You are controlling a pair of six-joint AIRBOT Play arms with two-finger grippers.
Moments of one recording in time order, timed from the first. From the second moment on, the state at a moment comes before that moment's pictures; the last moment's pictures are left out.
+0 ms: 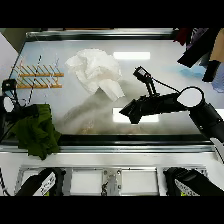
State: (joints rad) left arm 0.22 -1.03 0.91 1.82 -1.17 -1.73; right arm 0.37 -1.04 1.06 -0.70 1.13 0.91
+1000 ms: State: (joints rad) left arm 0.01 -0.73 1.20 1.29 -1.25 -1.64; right arm 0.28 -1.01 1.07 -0.51 1.06 0.95
